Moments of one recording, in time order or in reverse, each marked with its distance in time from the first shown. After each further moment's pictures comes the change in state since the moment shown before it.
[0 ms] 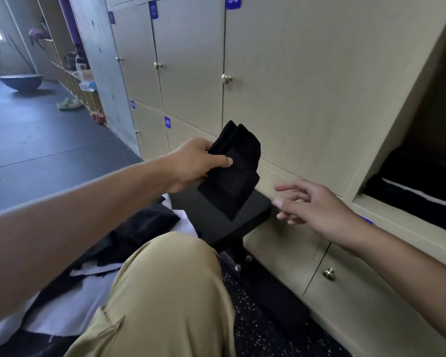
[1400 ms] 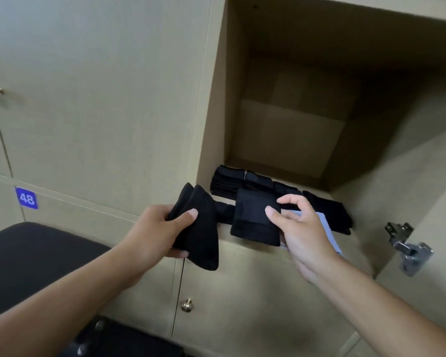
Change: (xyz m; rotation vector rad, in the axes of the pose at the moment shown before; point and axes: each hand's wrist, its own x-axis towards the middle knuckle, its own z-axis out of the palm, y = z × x) left_hand 0.043 0.042 0.218 -0.286 -0.398 0.122; right_hand -0.089 0.064 -0.170 0.230 0.925 0.139
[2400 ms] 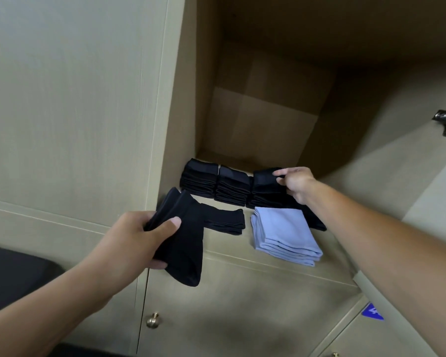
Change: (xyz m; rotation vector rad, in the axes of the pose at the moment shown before) left_hand 0.039 -0.023 0.021 0.024 -0.045 0.004; right_hand 0.199 0.008 -0.067 -0.347 0.267 0.205
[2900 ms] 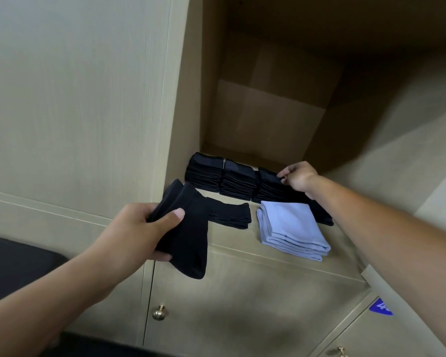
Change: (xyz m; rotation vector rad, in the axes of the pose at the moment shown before) left_hand -0.002 0.003 -0.004 -0.029 -0.026 0.007; right_hand 0.004 0.002 -0.004 -0.495 -0.092 -0.130
